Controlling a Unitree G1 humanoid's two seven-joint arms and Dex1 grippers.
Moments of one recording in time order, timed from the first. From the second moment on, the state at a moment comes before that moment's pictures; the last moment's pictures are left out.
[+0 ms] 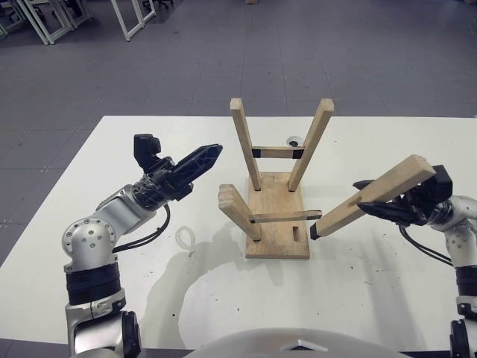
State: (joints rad) left arm -0.22 0.46 0.34 -0.16 -1.28 0.94 -0.68; right arm -0.22 -0.64 -0.17 0.18 0.73 0.20 1.60
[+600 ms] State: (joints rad) left arm -0.21 0.46 0.31 -0.16 -1.27 0.94 -0.69; right arm -0.16 -0.55 -0.10 0.10 0.68 0.06 1.58
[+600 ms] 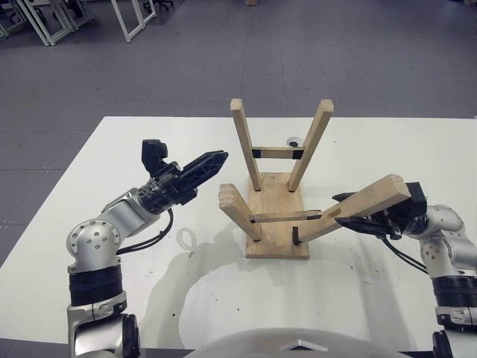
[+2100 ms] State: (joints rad) left arm -0.16 0.44 0.31 -0.20 -1.22 0.89 -0.62; right arm -0.28 -0.71 0.08 -0.13 0.52 0.25 1.35
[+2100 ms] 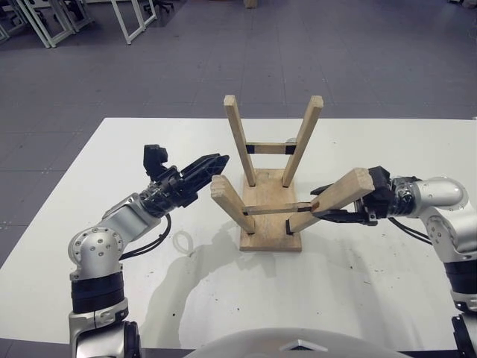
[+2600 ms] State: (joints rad) left arm -0.16 0.42 0.31 -0.18 -1.16 0.83 -0.56; right arm -0.34 -0.71 0.22 -0.19 0.44 0.30 1.21
